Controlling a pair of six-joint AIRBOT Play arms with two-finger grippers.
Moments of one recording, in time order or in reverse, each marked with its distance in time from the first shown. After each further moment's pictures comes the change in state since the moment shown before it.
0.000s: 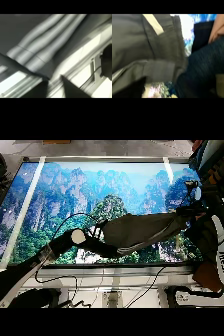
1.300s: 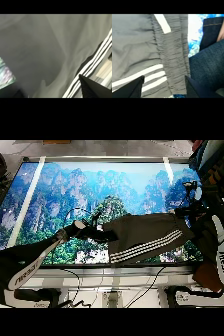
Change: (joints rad) left arm 0.206 -0.388 0.090 -0.338 0.164 0.448; right arm 0.000 0.000 0.000 0.070 0.007 -0.025
